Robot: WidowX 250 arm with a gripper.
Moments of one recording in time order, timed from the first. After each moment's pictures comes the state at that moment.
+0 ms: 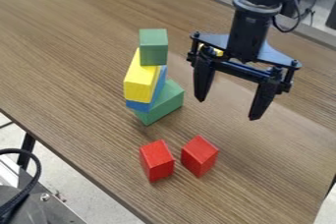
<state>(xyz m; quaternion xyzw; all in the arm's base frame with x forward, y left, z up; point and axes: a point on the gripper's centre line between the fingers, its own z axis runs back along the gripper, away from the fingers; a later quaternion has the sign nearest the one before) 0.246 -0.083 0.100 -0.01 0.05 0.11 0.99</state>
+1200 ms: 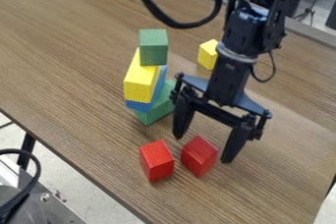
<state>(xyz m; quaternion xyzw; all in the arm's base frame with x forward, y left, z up) 0.216 -0.077 0.053 0.00 0.15 0.07 0.99</state>
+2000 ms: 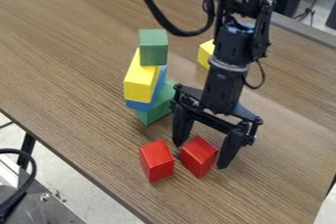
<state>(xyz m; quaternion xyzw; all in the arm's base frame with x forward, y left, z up) 0.225 -0.071 0.031 -0.03 0.17 0.03 0.98</state>
